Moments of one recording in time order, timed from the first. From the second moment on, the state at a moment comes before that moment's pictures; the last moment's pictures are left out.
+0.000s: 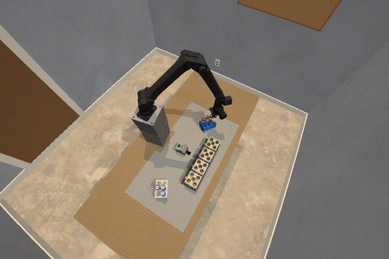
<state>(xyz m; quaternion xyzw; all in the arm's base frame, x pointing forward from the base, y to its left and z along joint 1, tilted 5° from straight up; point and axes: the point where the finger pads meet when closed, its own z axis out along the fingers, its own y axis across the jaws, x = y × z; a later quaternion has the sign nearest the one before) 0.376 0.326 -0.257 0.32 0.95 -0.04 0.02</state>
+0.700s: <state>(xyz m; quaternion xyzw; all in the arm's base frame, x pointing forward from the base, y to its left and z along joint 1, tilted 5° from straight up) 0.378 0.325 -0.278 0.32 0.95 -0.04 0.02</state>
